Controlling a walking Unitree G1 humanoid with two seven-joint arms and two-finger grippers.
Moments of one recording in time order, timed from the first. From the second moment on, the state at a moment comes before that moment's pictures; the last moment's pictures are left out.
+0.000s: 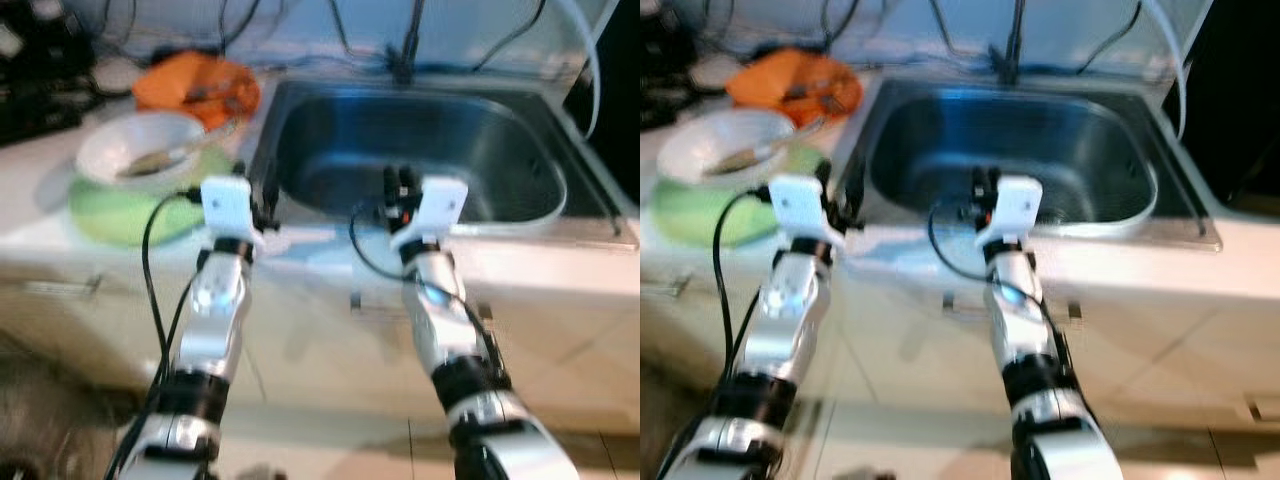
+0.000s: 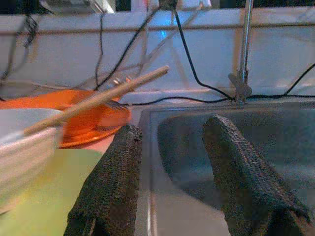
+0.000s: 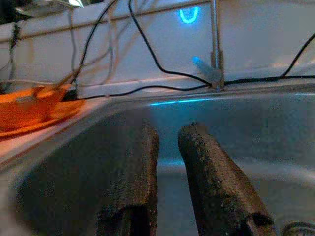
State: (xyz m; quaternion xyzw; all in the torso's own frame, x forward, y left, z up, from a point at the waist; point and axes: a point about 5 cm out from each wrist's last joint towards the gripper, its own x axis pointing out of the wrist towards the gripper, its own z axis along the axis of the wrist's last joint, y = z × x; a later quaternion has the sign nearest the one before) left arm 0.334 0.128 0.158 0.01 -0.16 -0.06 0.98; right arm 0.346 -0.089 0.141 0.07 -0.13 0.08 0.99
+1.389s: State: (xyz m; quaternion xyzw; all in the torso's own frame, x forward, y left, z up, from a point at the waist) left arm 0.332 0.126 0.157 0.04 -0.17 -0.07 0.98; right arm 0.344 -0.089 0.135 0.08 -0.12 0.07 0.99
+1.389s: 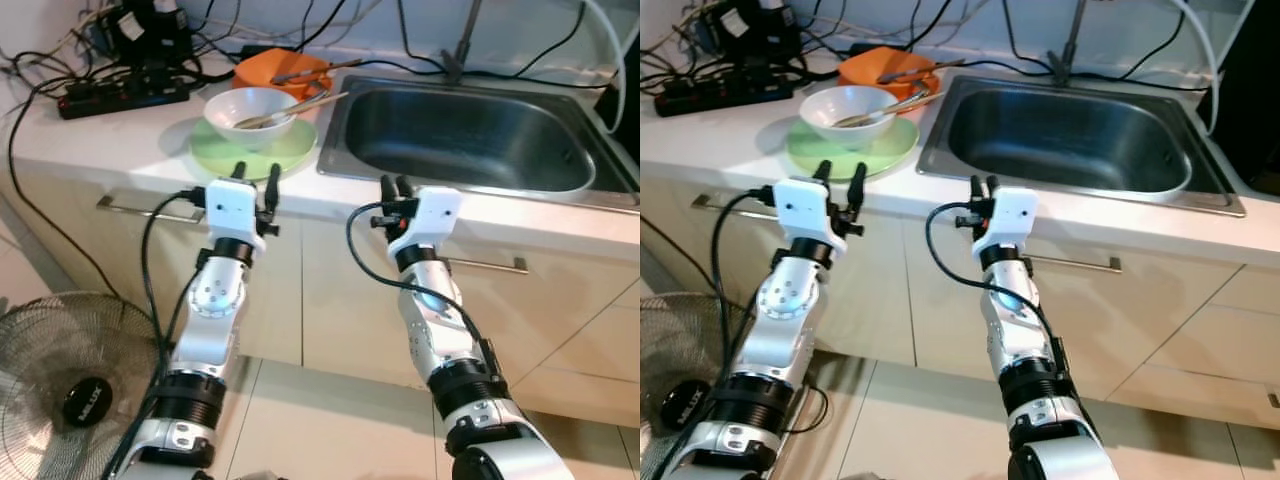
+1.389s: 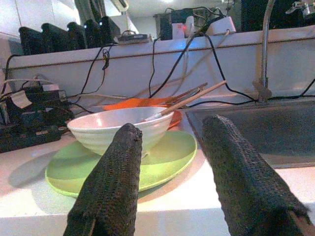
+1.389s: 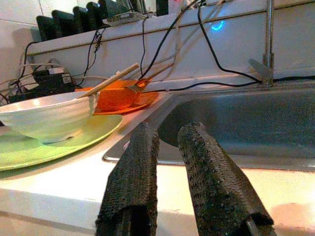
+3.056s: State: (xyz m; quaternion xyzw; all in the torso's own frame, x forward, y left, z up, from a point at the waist) left arm 0.332 0.124 0.158 0.04 -0.17 -0.07 0.98; right arm 0.343 -0.090 0.133 0.08 -0.12 0.07 0.99
